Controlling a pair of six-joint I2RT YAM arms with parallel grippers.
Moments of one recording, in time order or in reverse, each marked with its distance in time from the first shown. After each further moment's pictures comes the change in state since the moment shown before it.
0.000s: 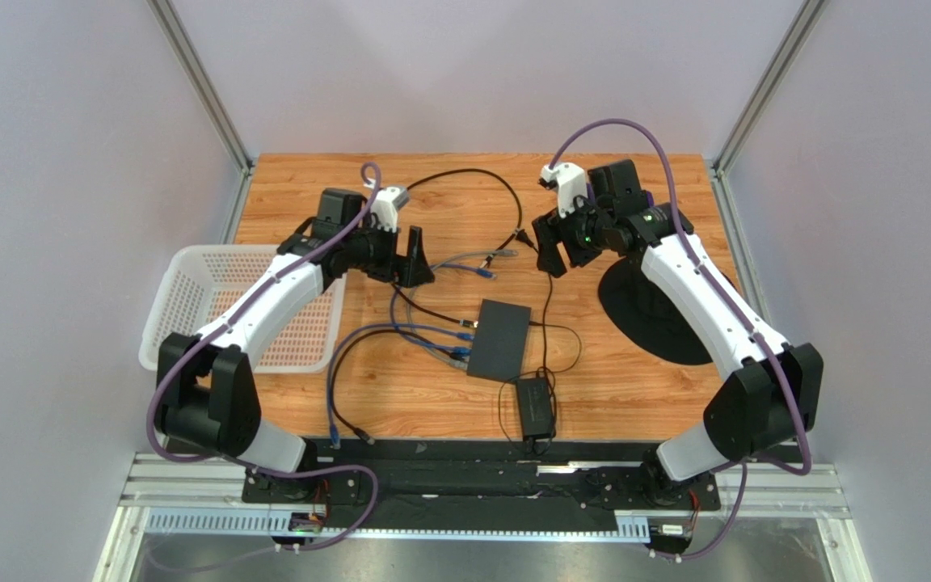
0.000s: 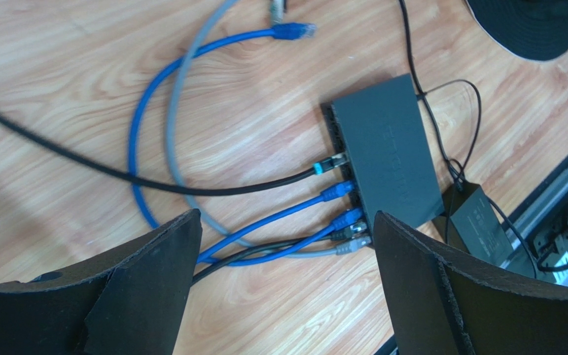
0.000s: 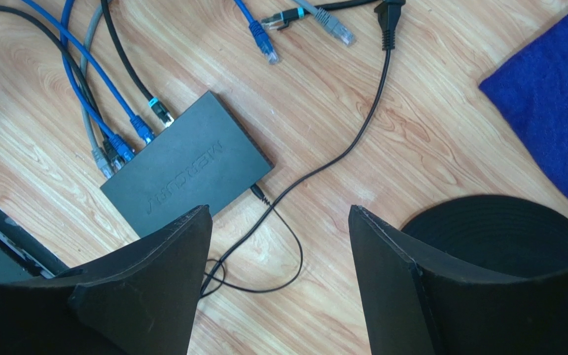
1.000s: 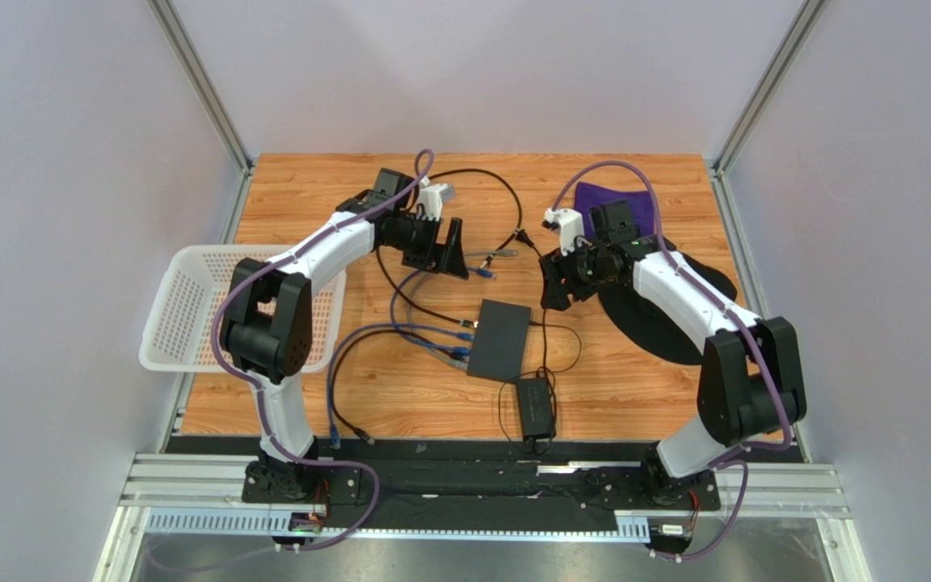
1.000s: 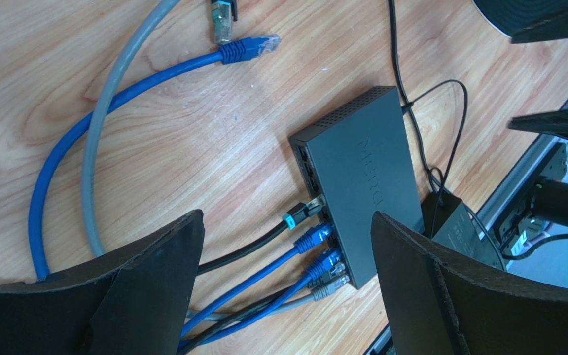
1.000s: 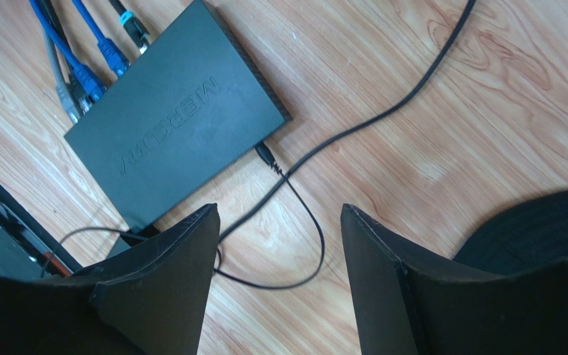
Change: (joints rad) left arm -0.105 0.447 0.340 -0.110 0.101 -0.023; right arm -0.070 0.011 -0.317 0.162 -0.151 -0.059
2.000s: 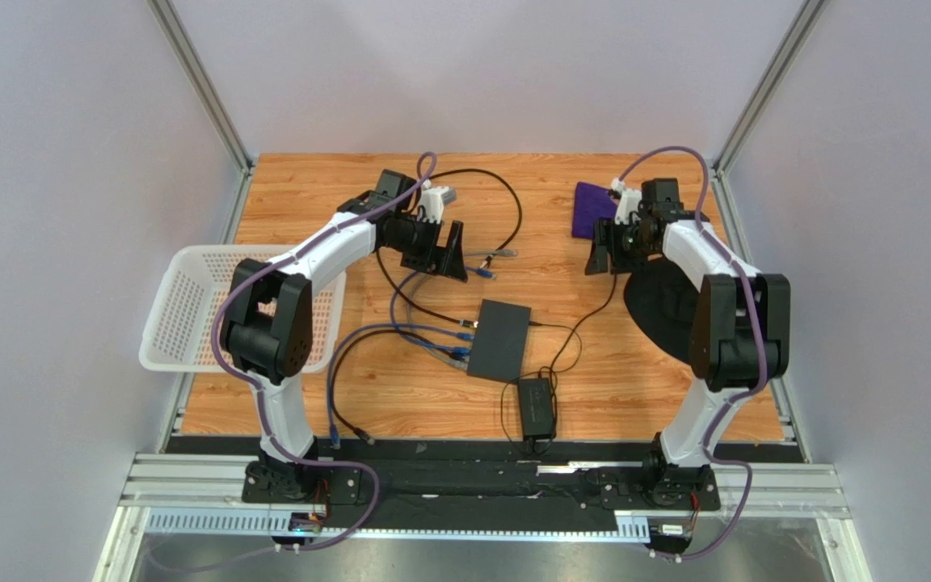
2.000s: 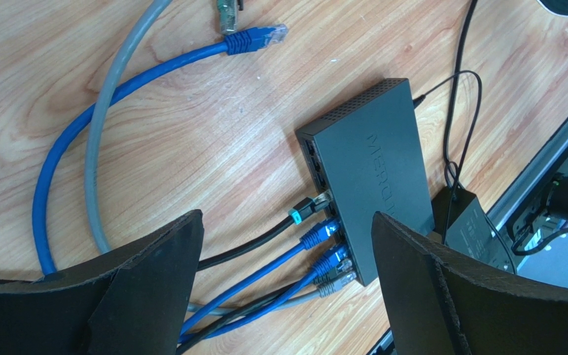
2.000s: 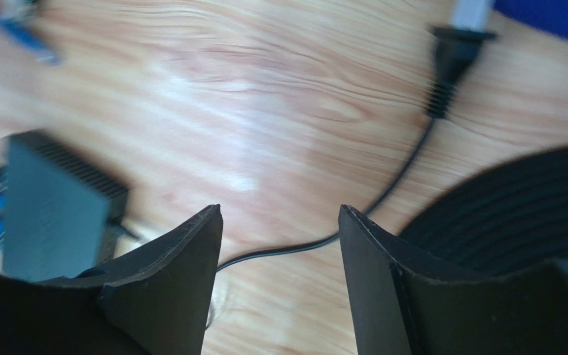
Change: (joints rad) left arm -0.011 0.001 0.003 -0.023 -0.032 0.019; right arm -0.283 0.291 0.192 0.021 0.081 0.198
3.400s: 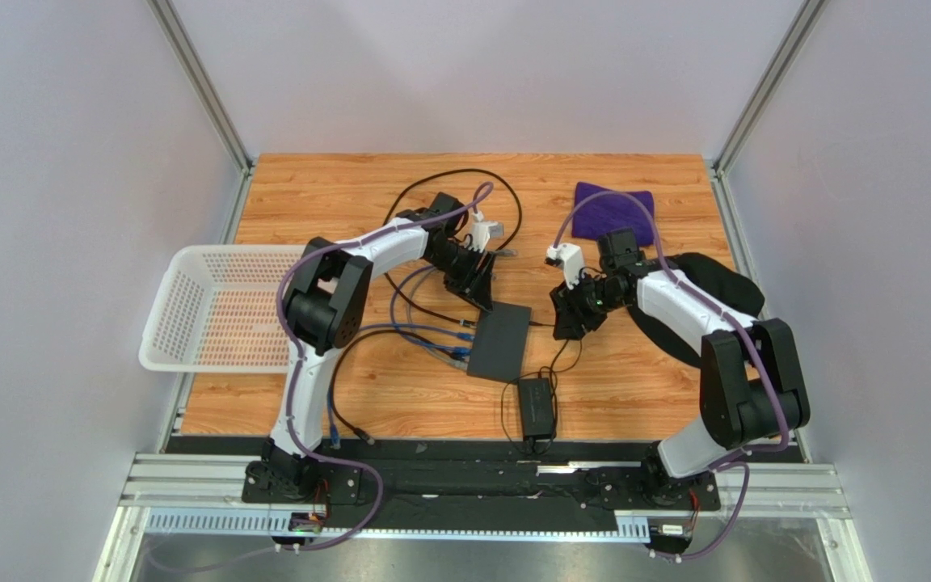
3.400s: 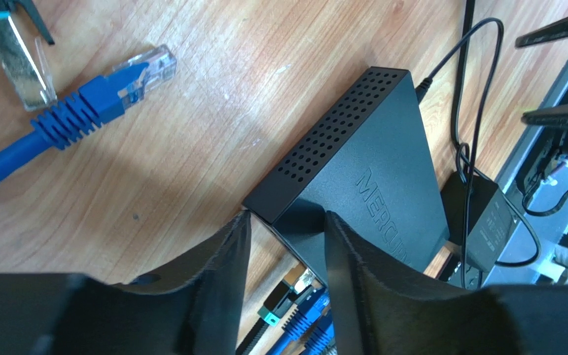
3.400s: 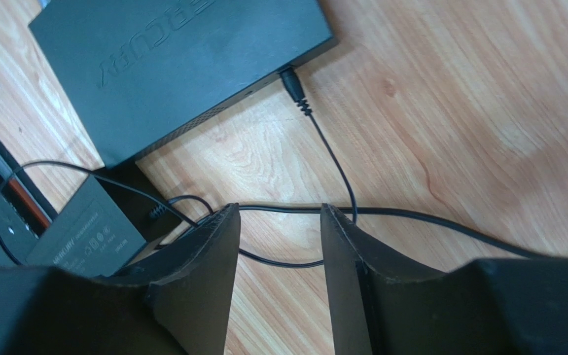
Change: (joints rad) left arm -0.126 0.330 0.187 -0.055 0.148 0.105; right arm 0.241 -0.294 -0.366 -0.002 -0.189 -0.380
